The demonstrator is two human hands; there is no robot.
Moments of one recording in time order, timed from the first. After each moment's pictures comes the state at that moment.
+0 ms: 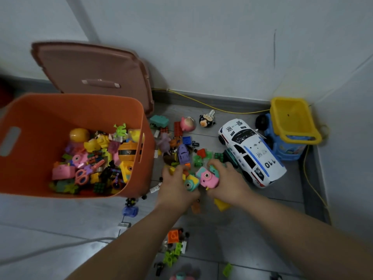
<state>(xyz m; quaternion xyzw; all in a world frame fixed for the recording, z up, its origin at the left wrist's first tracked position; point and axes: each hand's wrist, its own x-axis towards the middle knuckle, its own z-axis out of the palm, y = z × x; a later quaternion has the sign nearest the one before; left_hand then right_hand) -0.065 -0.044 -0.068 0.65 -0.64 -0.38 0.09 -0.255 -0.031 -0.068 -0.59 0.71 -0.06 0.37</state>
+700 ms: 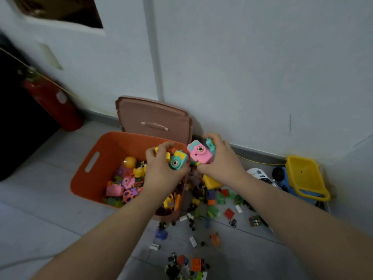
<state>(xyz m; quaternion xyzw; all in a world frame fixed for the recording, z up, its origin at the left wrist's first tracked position) 0.049 -0.118 0.115 0.66 -0.59 -0.29 0.36 -0.141 -0.135 0.137 -0.65 0.66 -0.25 0.30</state>
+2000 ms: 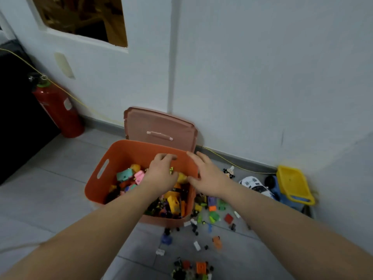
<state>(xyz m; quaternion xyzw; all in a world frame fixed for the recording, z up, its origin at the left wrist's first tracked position) 0.126 -0.143 0.125 0.63 -0.69 -0.31 0.17 -0.071 -0.134 0.134 -0.76 0.59 -0.07 0.26</state>
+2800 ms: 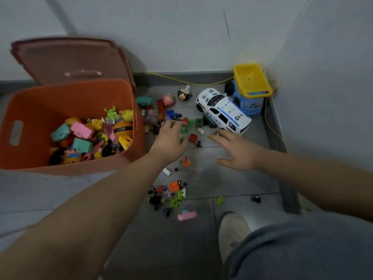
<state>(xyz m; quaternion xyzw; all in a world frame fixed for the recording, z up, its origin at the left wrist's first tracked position) -0.050 -0.049 0.012 0.46 -0.82 -0.33 0.06 -0.293 0.061 0.013 -0.74 0.62 0.06 0.24</state>
